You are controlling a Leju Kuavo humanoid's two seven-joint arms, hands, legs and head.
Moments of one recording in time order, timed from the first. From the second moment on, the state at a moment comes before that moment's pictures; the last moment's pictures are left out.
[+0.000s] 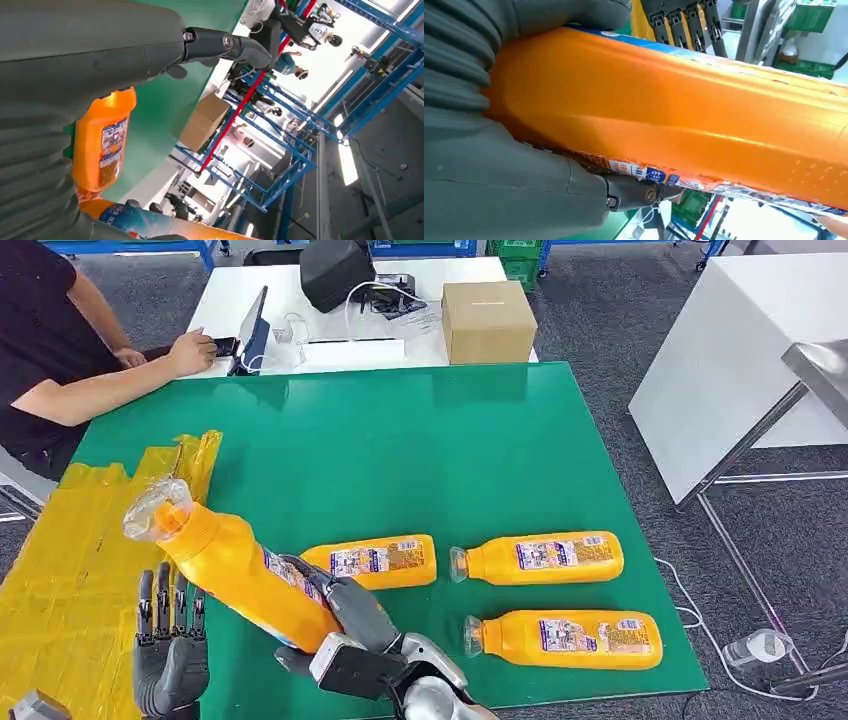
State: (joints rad) left arm 0.23 -0.35 0.34 -1.52 0.41 -0.63 -0.53; right arm -0.18 0.22 0.80 -1.22 0.31 -0.06 -0.35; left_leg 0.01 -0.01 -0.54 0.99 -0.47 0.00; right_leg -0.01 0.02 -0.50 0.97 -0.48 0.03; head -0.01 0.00
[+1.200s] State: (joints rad) left arm 0.20 -0.35 0.39 -1.49 0.40 -0.66 -0.55; right arm -0.21 0.25 0.81 -1.17 0.32 -0.06 -0.36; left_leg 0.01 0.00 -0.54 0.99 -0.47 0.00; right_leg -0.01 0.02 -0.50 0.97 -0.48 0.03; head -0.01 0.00
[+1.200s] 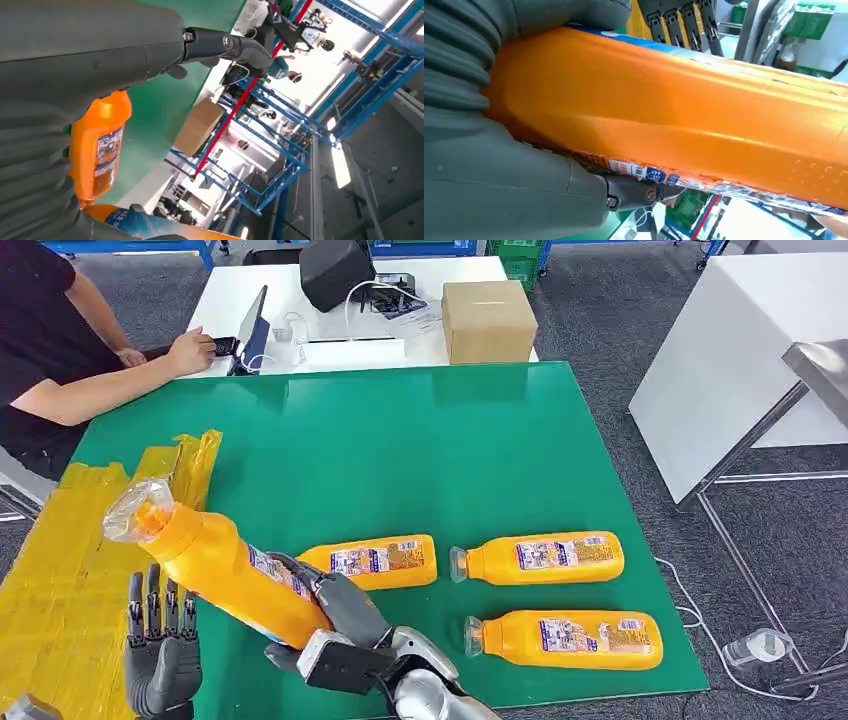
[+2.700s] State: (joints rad) left arm 0.21 -0.35 0.35 -1.49 0.35 -0.65 -0.57; right arm -0.19 0.23 0.80 -1.19 0.32 -0.07 -0.37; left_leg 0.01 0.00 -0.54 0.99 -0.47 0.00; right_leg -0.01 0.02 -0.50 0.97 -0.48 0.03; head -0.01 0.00
